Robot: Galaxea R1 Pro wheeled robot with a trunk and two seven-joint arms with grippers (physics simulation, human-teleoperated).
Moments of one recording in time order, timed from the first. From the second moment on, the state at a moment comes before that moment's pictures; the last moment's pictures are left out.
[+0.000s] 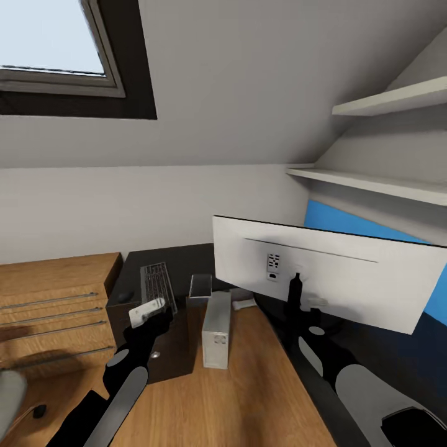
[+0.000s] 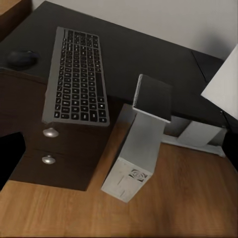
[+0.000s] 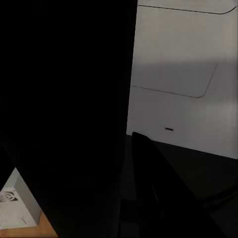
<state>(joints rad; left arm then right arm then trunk) -0.29 0.12 -0.41 -1.61 0.70 0.32 0.77 -0.78 -0.06 0.29 -0.39 -0.29 -0.12 -0.25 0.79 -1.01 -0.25</state>
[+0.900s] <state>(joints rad) -0.29 0.12 -0.41 -1.61 0.70 0.32 0.77 -0.78 -0.06 0.29 -0.39 -0.29 -0.12 -0.25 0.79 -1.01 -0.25</state>
